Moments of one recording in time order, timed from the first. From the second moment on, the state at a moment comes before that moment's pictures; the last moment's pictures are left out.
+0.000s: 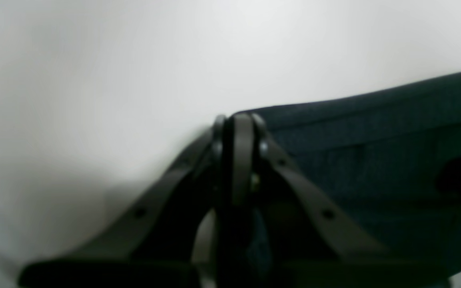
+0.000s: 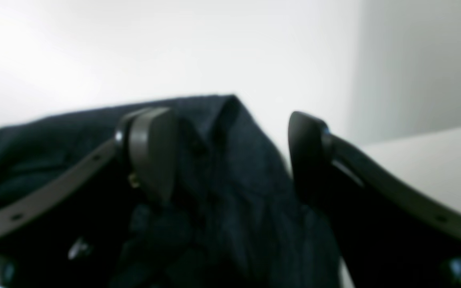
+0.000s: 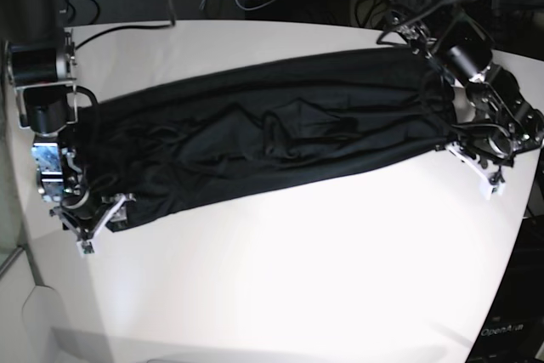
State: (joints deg) left arm -20.6 -4.6 -49.9 73.1 1.2 -40.5 71.3; right arm 33.3 21.9 -8.5 29.9 8.2 20.3 -10.2
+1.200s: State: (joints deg) left arm -20.6 -4.6 -48.1 80.4 0.6 -40.5 71.9; right arm 34.6 22.1 -0.6 26.0 8.1 24.7 -10.8
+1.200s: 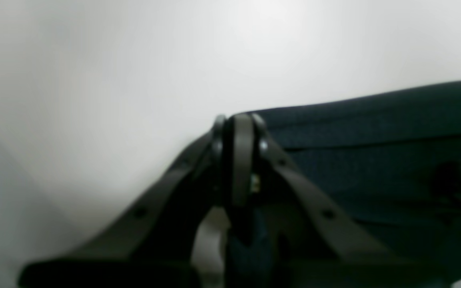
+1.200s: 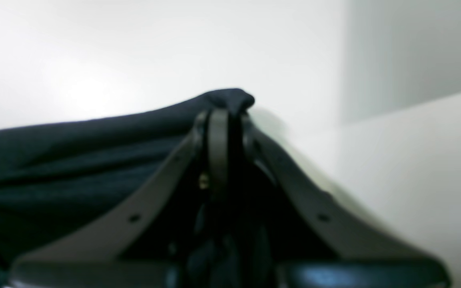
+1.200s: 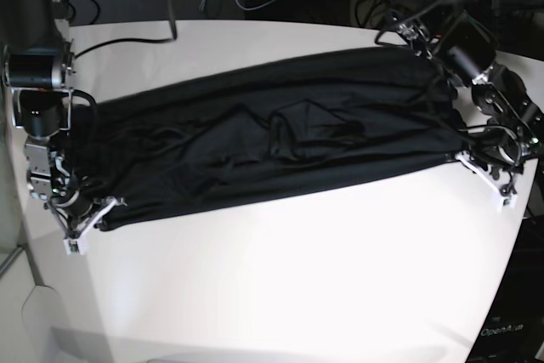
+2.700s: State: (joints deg) left arm -11.6 -4.8 -44.4 86.2 -9.5 -40.5 71.3; right arm 33.8 16.5 7.8 28.2 -8.3 21.0 -7.3
